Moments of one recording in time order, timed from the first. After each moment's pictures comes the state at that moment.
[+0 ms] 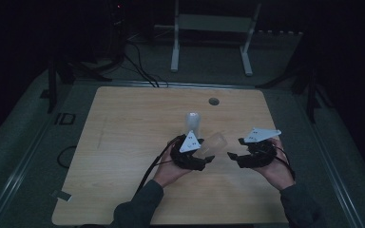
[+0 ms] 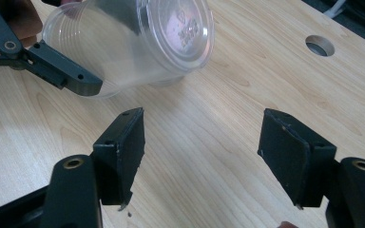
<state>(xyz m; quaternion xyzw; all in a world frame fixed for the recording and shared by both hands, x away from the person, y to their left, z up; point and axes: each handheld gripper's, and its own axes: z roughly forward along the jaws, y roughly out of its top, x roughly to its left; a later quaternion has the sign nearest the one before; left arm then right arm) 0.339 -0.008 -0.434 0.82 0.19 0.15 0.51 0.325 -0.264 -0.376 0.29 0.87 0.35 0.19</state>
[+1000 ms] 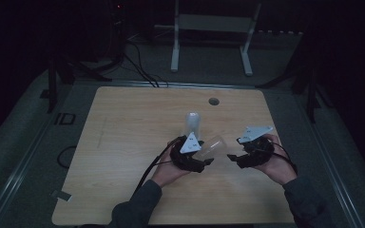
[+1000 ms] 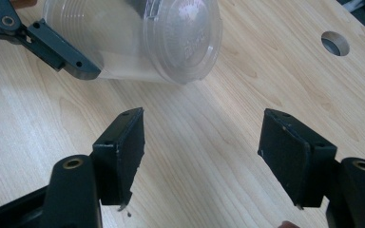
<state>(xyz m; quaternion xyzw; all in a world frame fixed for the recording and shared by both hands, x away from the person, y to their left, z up) 0.339 -0.007 -0.435 0.84 0.18 0.14 0.50 0.331 -0.256 -0.370 0.25 0.91 0.29 0.19</state>
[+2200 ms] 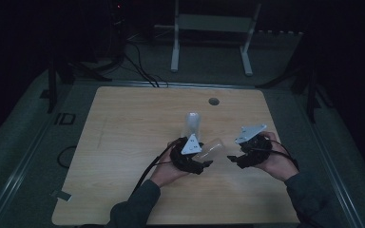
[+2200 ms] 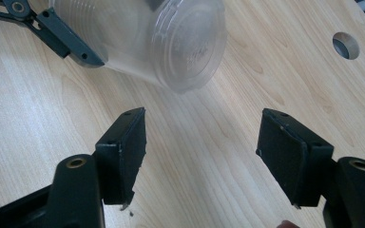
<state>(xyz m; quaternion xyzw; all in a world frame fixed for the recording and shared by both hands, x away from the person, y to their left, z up) 0.338 -0.007 -0.438 0.85 0.17 0.14 0.48 0.335 -0.248 -0.364 0.20 0.93 0.25 0.18</state>
